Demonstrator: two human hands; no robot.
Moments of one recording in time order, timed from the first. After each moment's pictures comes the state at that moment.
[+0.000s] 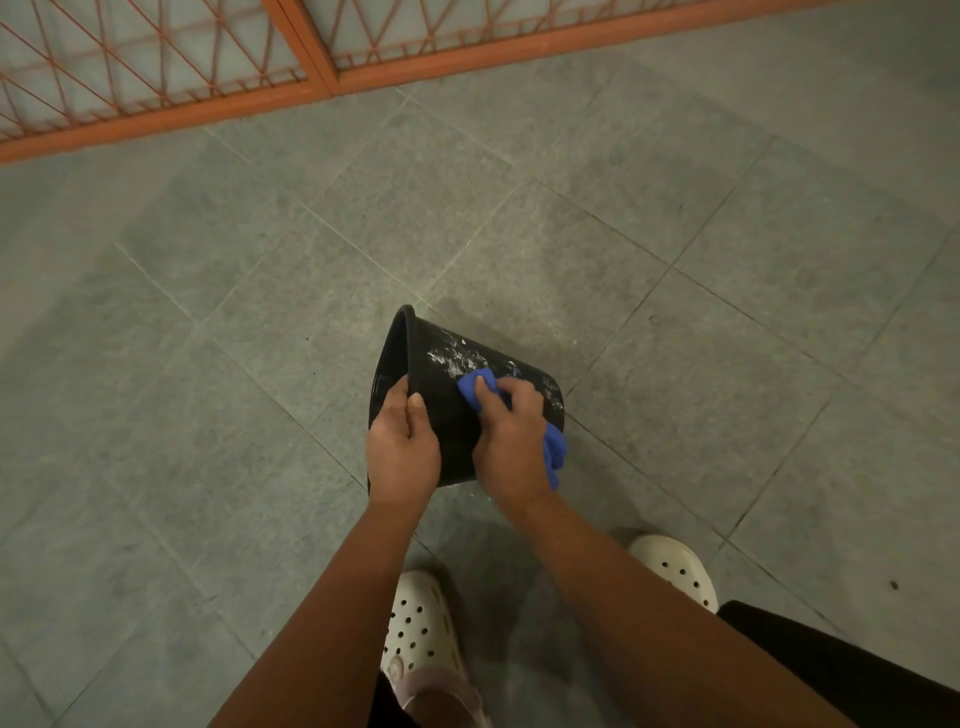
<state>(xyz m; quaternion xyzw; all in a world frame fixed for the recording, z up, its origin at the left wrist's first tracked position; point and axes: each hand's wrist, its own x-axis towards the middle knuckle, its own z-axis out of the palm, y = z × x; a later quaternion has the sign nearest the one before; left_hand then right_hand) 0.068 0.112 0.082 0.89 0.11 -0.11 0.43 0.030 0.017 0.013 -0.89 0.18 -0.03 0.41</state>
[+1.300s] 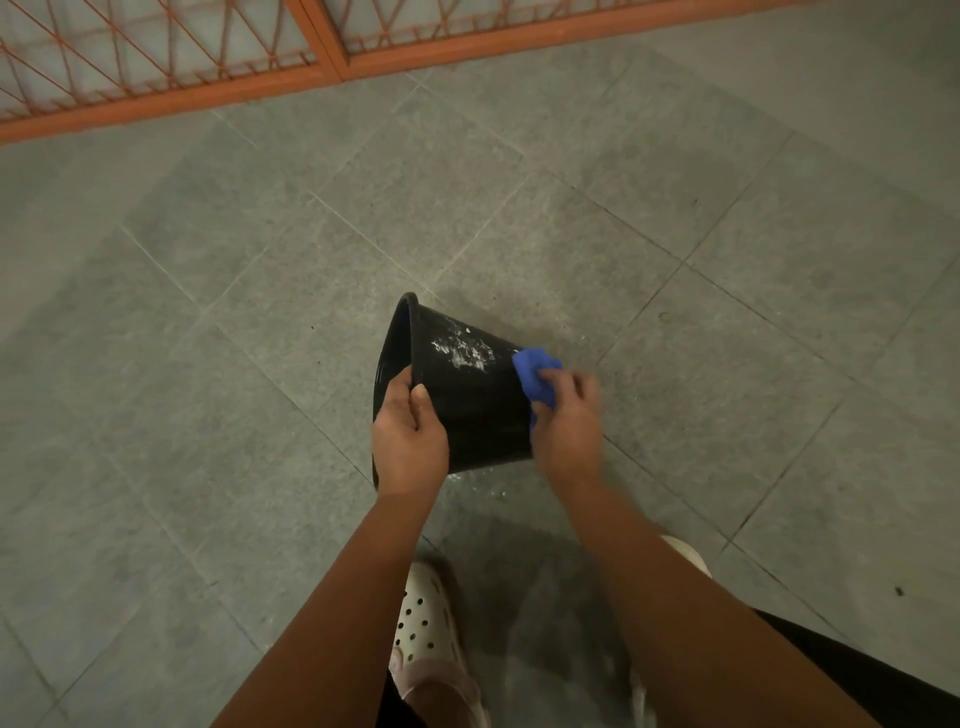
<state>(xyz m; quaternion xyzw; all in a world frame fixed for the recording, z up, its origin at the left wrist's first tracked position) 0.065 0.111 0.078 0.88 0.13 -0.10 0.44 0.028 -0.027 0.005 -0.84 0.30 -0.04 0.45</state>
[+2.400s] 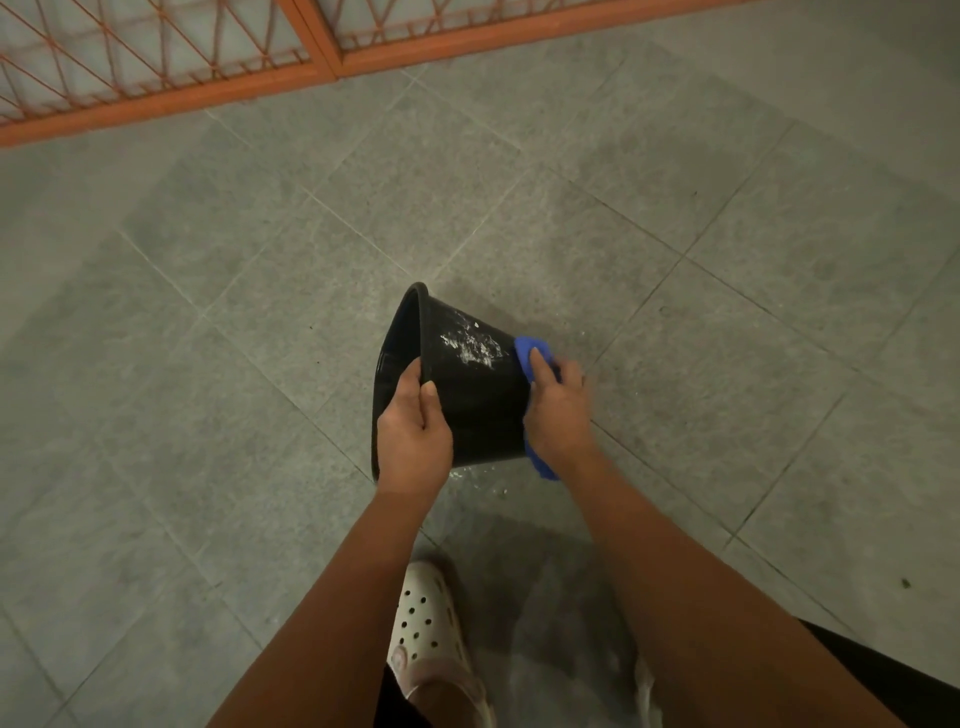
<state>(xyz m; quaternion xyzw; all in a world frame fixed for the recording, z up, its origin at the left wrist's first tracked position) 0.066 0.111 0.080 0.91 0.06 -0.12 0.40 0.045 -0.032 0.000 -0.91 0.23 0.10 0.34</state>
